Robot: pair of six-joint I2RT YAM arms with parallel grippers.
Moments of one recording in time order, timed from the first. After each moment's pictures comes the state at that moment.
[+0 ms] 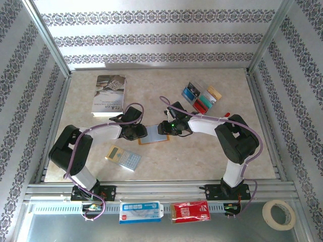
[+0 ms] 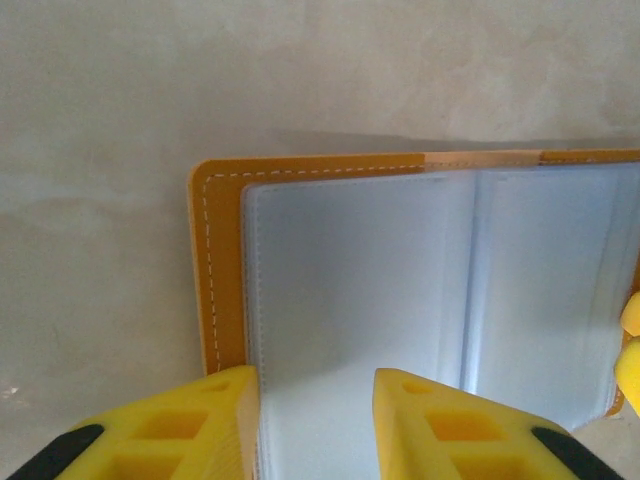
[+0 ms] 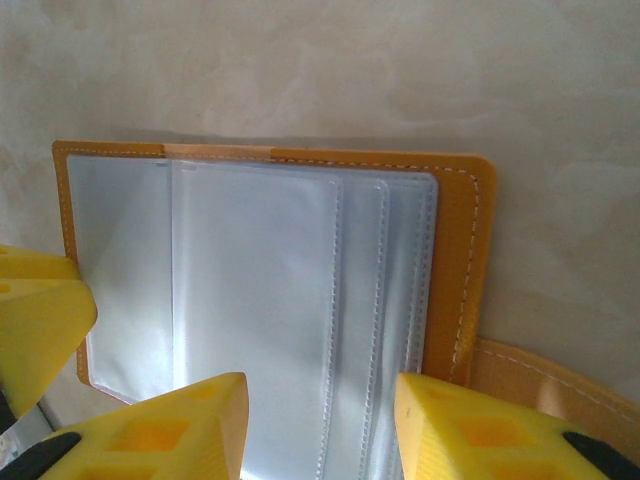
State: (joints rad) left arm -0.51 1.64 0.87 -0.35 0.13 -0.77; right arm 0.61 1.82 1.03 -0.25 -0.35 0.58
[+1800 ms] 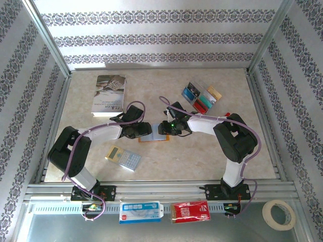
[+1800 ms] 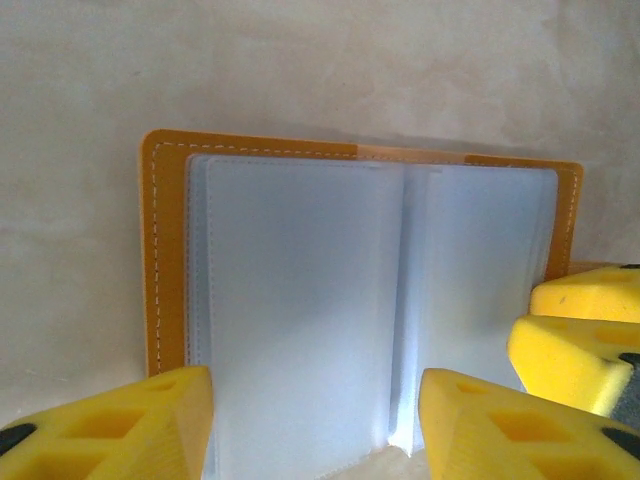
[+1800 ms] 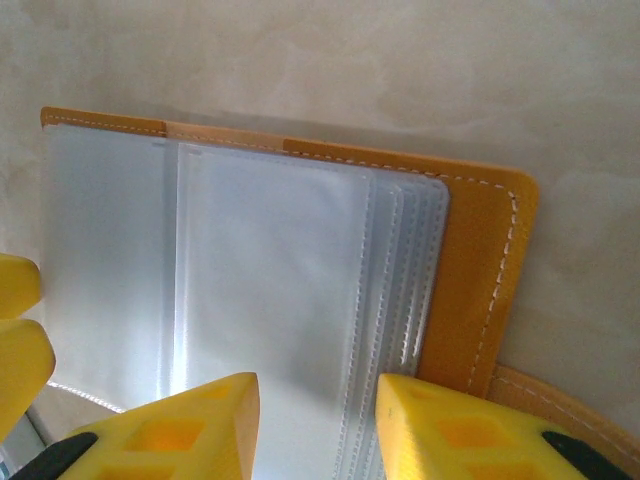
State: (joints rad) left arm -0.53 1.62 0.89 -0.32 0.13 -0.78; right arm 0.61 1.84 1.03 -0.25 -0.35 0.58
